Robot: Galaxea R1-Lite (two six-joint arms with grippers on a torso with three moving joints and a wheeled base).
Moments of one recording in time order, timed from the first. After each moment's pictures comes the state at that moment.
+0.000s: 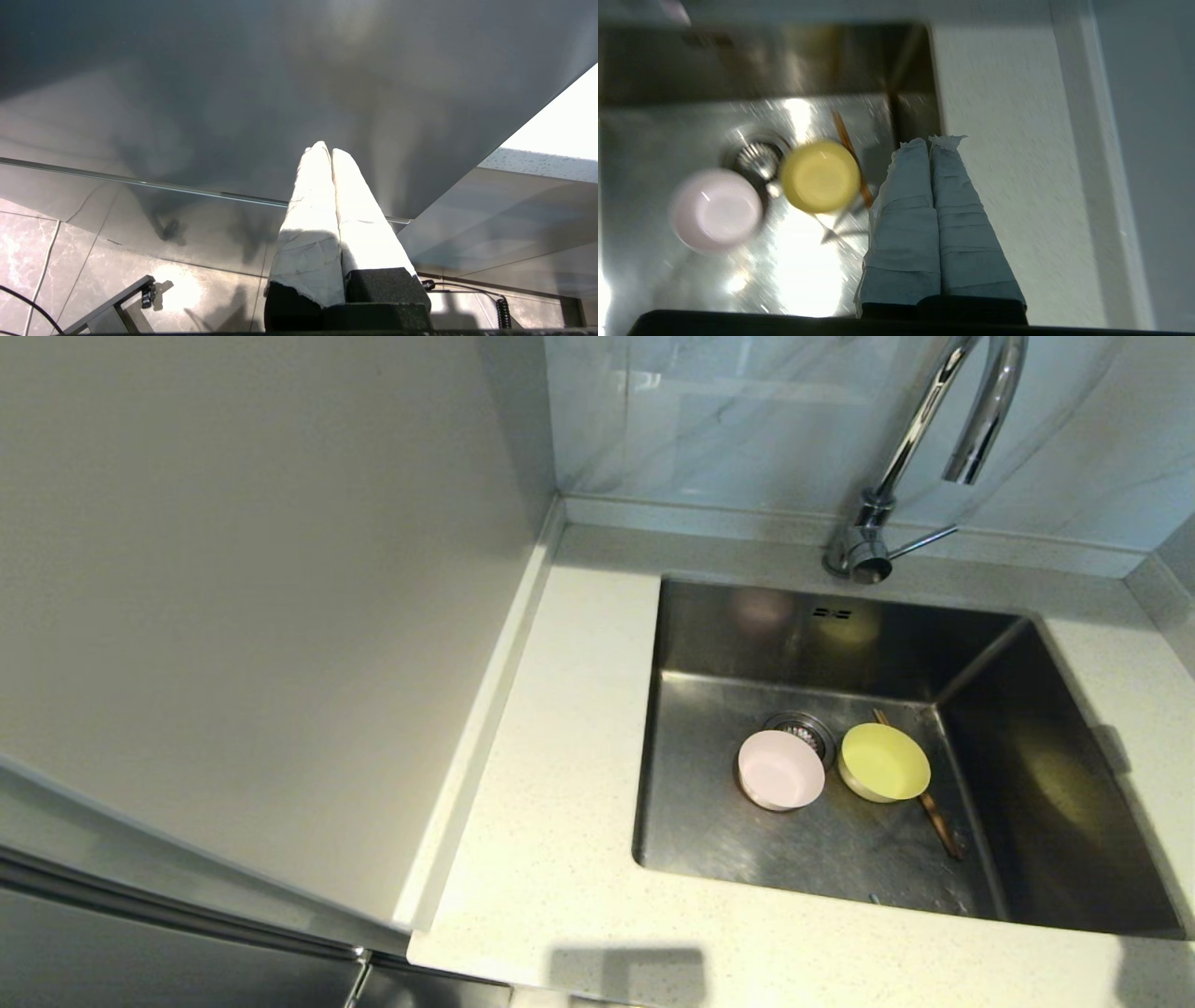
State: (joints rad) left arm 0.00 0.00 0.00 0.00 0.02 -0.03; right arm -0.21 1.42 -1.33 0.25 -0.18 0.04
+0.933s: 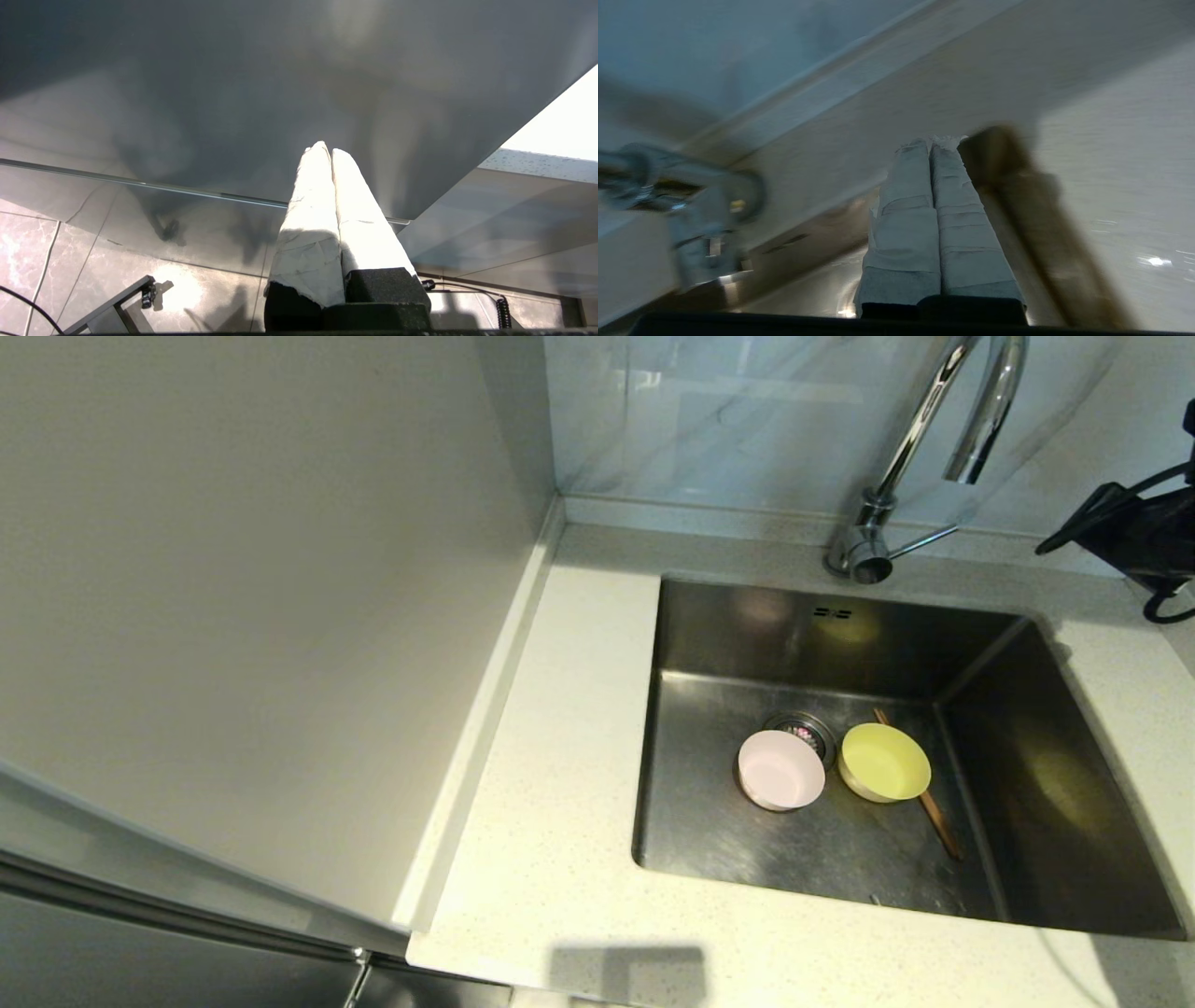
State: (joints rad) left arm 0.00 0.00 0.00 0.00 0.02 -0.03; right arm -0.21 1.91 -1.79 0.09 -0.19 0.54
